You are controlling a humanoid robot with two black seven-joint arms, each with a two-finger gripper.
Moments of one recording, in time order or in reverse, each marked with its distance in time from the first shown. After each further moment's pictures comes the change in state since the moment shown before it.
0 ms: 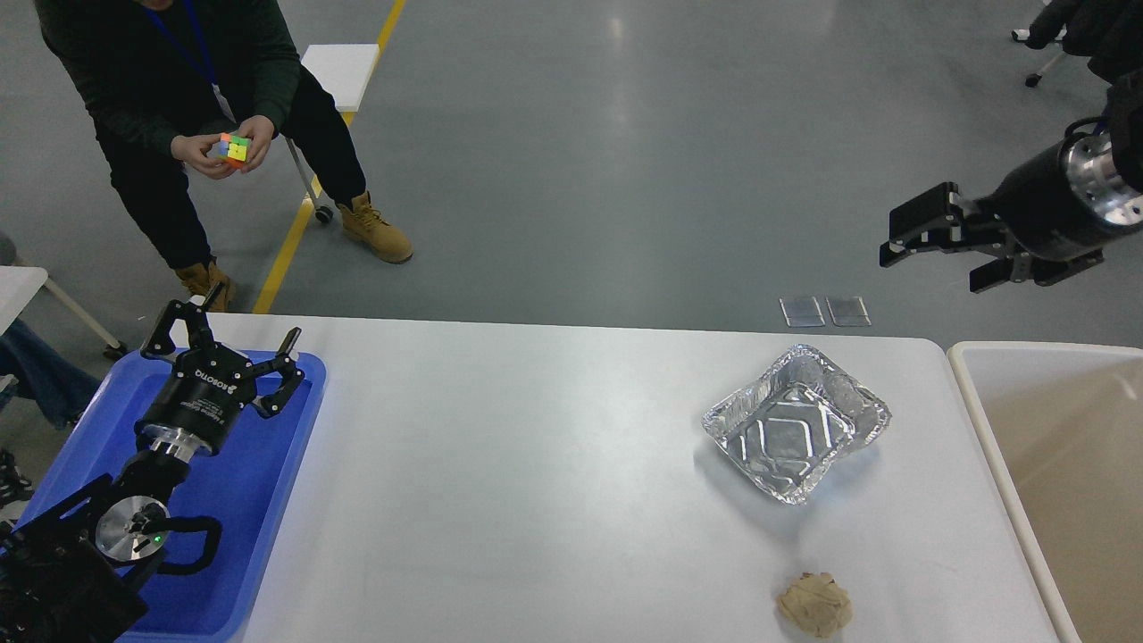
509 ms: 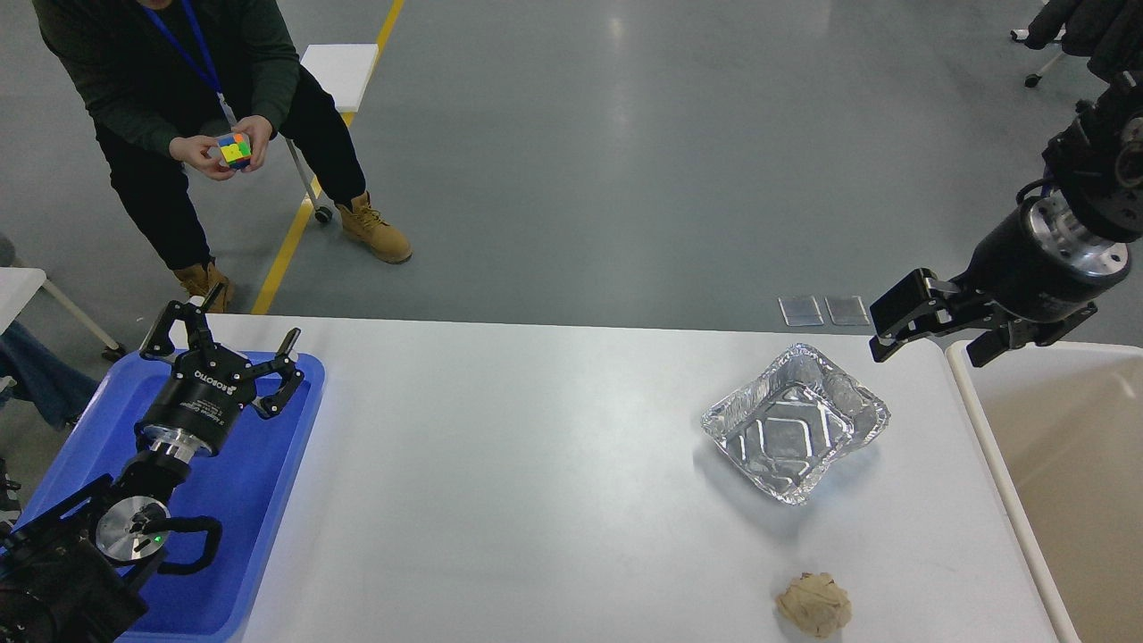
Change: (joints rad) left arm 0.001 0.000 -0.001 0.000 -0.001 0.000 0.000; right arm 0.032 0.045 0.010 0.131 -0.175 0.102 0.001
